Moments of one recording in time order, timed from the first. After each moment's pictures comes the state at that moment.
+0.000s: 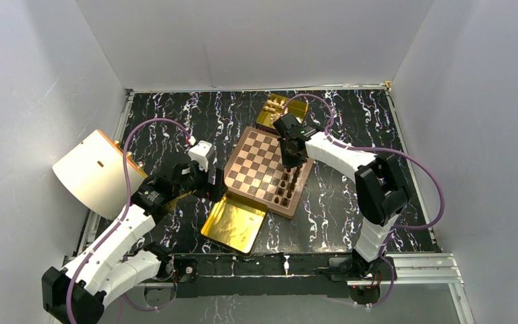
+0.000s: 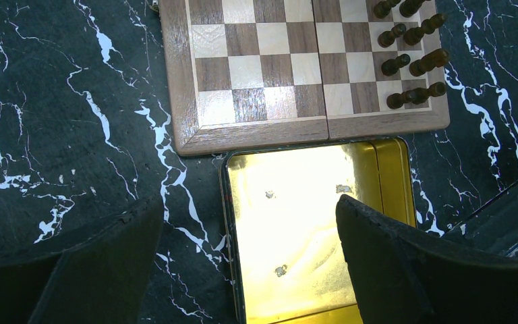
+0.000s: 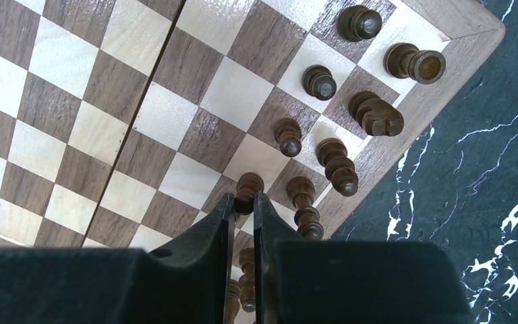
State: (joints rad) left arm -0.52 0.88 0.71 -0.48 0.12 -0.15; right arm 0.64 1.79 1.34 -0.69 0.18 0.44
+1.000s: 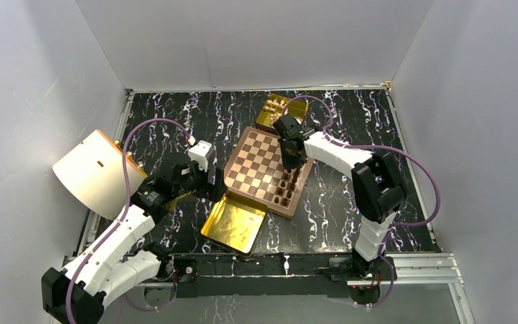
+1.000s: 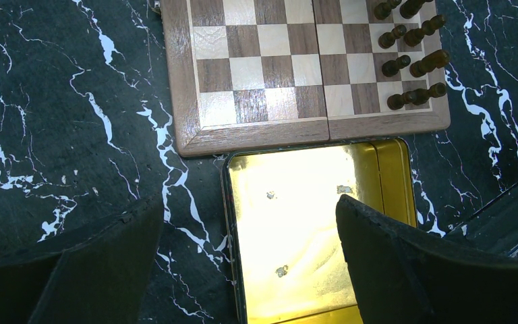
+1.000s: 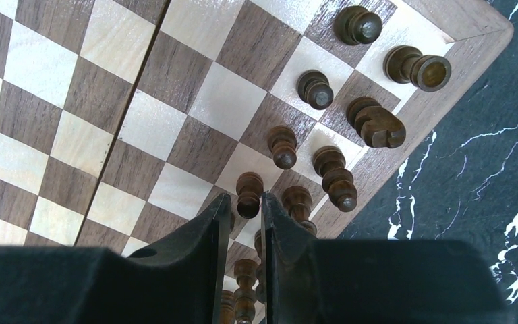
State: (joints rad) left arm -0.52 0.87 0.71 -0.48 0.12 -0.15; right arm 0.63 1.82 1.34 -0.68 0.18 0.44
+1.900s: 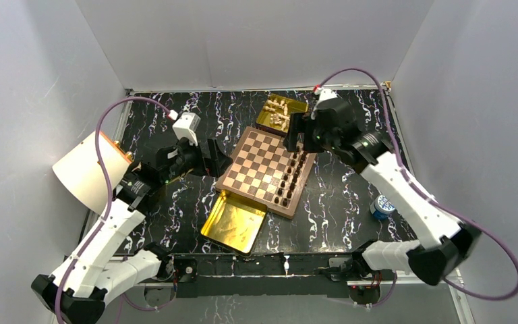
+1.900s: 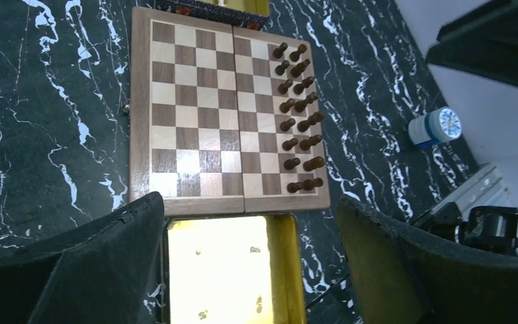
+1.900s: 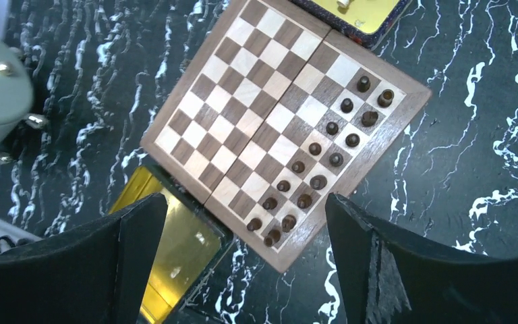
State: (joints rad) left arm -0.52 0.91 1.00 -0.52 0.14 -0.36; right arm 0.63 1.31 1.41 -0.77 0.08 0.45
